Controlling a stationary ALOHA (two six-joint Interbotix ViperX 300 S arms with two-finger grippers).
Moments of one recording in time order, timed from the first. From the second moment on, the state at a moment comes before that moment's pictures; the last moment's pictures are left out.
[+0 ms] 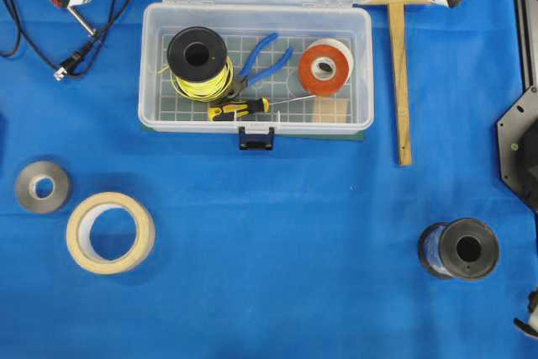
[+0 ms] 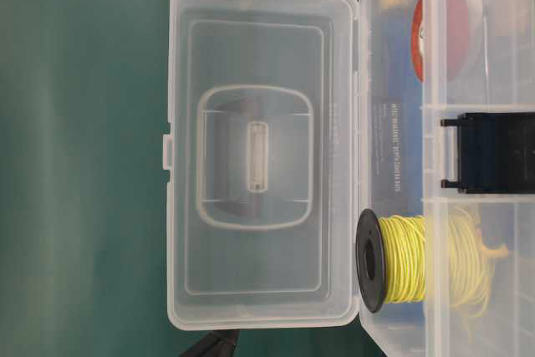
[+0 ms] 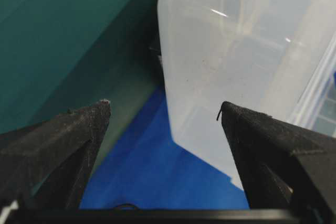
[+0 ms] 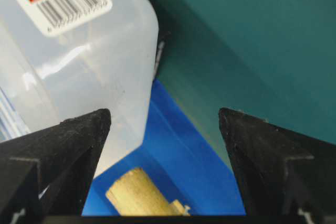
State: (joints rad) left arm 0.66 -0.47 0.90 -0.04 -0.05 0.22; right arm -0.72 -0.52 0.89 -0.04 0.05 0.05
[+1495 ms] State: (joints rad) left arm 0.79 -0.42 0.89 -0.04 -0.04 0.23; right arm -0.82 -0.42 0.84 -0.06 0.05 0.04
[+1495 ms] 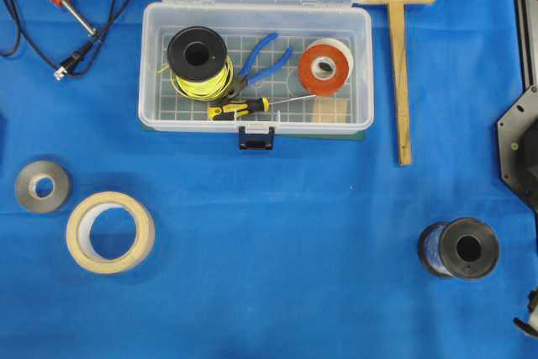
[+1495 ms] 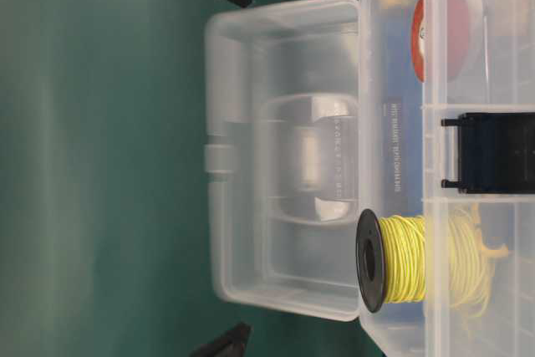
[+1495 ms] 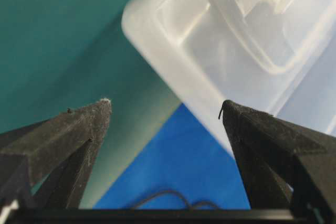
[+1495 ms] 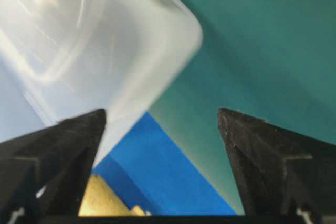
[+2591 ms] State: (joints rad) left arm 0.47 -0.66 1.05 -0.04 0.03 0.16; right arm -0.52 -0.60 0.95 -0.05 0.17 0.07
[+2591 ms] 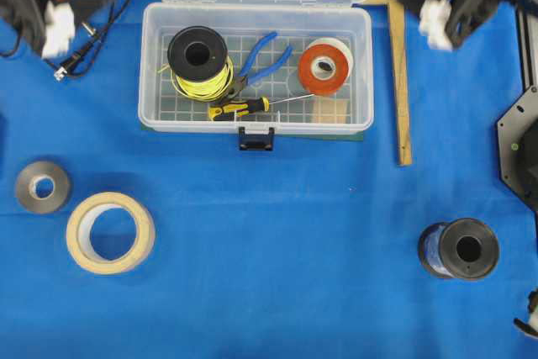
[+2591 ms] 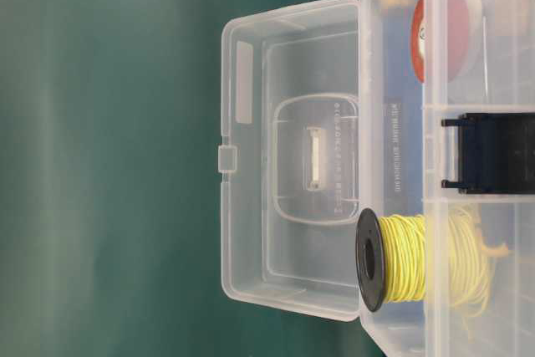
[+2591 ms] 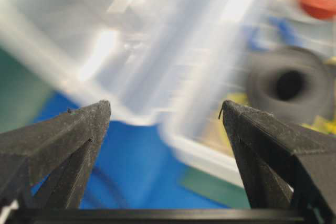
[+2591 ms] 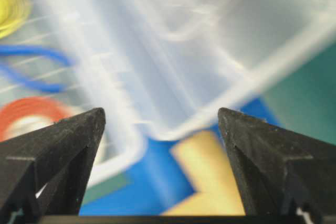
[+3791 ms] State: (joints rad) left arm 0.09 -1.11 1.33 -0.04 0.09 0.04; right arm -0.11 -1.12 1.26 0.06 0.27 0.07
